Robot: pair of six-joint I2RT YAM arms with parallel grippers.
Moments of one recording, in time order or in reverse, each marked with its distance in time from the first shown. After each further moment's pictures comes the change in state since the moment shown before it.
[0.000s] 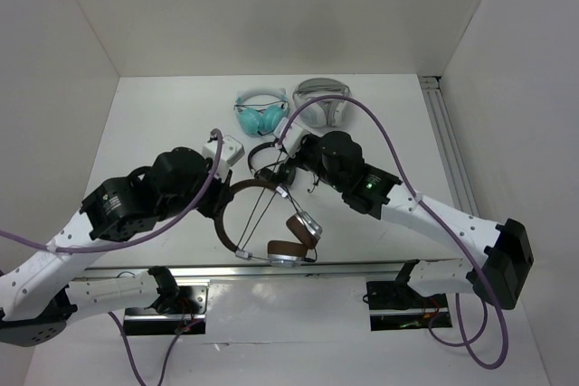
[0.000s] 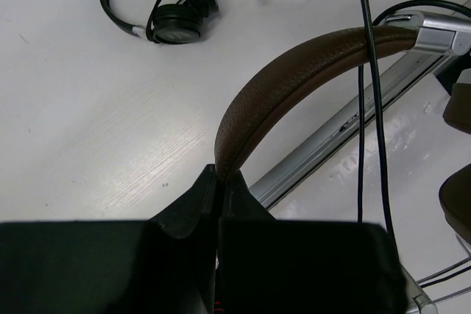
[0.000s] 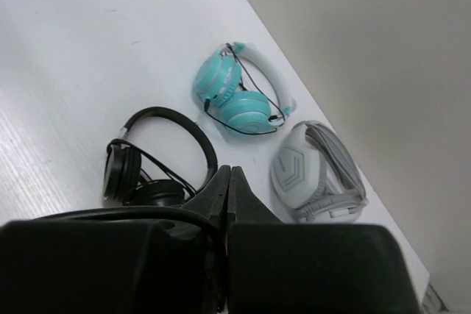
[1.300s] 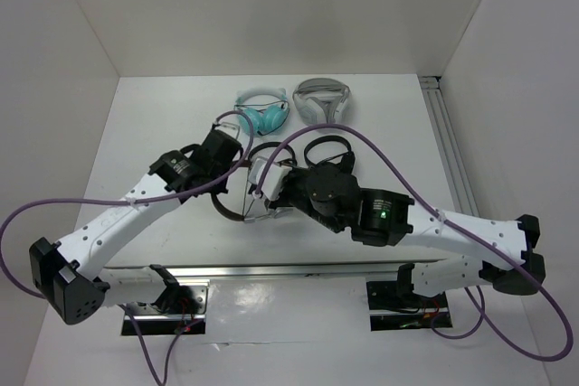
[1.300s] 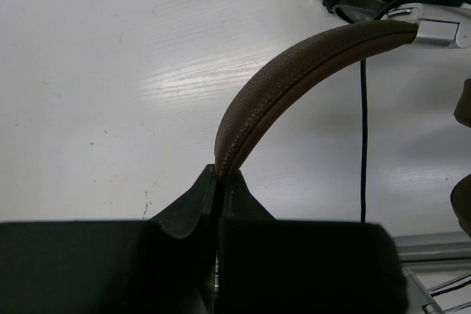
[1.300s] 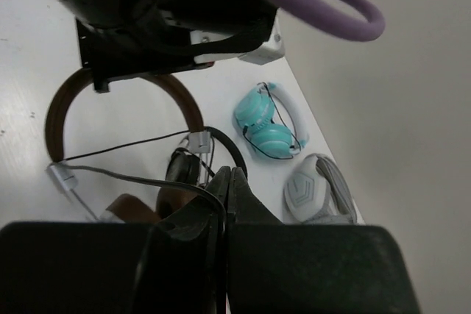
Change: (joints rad) left arm 0.272 0.271 -0.137 0.092 -0.264 -0.124; right arm 0.431 -0.048 0.232 -0.322 0.266 -0.001
